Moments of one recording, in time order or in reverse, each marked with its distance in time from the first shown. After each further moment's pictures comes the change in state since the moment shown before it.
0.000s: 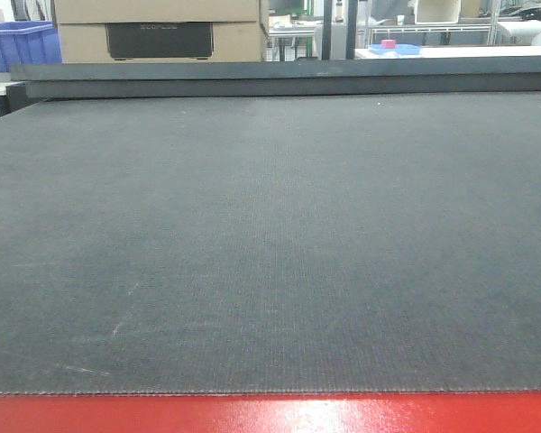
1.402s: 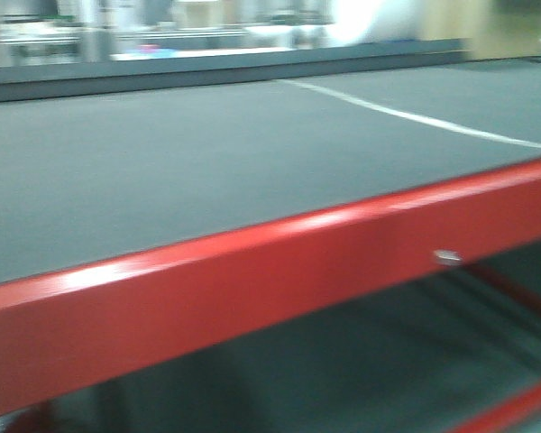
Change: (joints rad) left arm 0.000 -0.032 0.000 0.001 -0.002 0.000; right arm 0.000 0.000 0.000 0.000 -0.001 0.000
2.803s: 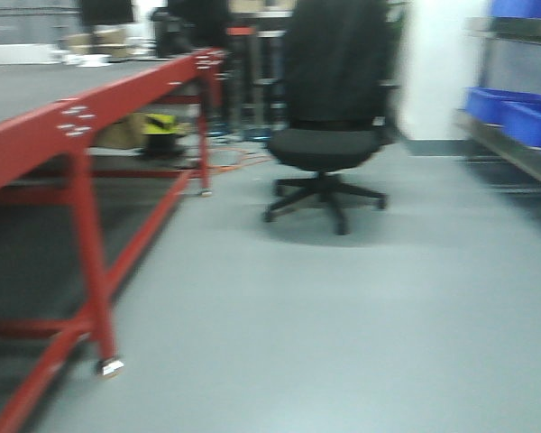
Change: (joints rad) left arm 0.000 0.000 0.002 0.000 -0.003 0.000; right arm 0.000 0.000 0.000 0.000 0.000 0.000
